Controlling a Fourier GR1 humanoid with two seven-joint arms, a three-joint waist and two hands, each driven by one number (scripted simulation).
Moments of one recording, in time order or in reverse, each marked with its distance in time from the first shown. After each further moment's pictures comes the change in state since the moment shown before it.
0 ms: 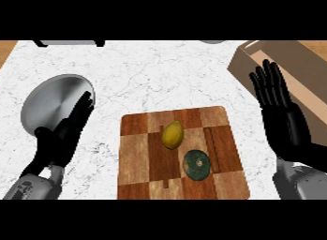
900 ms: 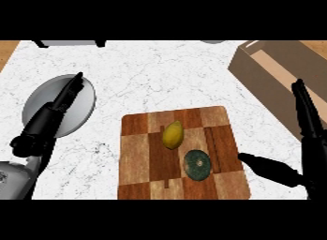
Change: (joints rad) left arm -0.083 0.157 0.011 -0.077 -0.119 -0.133 -0.120; right arm 0.158 -0.275 0.166 -0.317 0.846 -0.303 0.596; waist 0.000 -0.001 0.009
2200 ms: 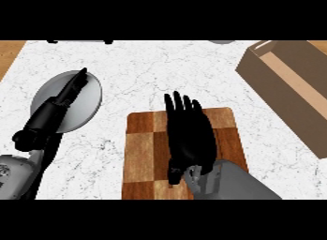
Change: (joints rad) left arm -0.040 -0.029 0.027 0.029 -0.025 -0.066 -0.010; right arm -0.551 0.439 0.335 0.324 0.146 0.774 0.735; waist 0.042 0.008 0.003
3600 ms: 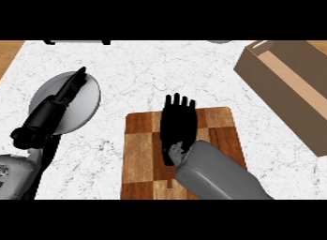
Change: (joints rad) left arm 0.007 -0.041 0.060 -0.009 -0.046 -0.052 0.033; right arm -0.094 0.063 0.021 0.383 0.028 -0.044 -0.005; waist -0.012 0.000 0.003
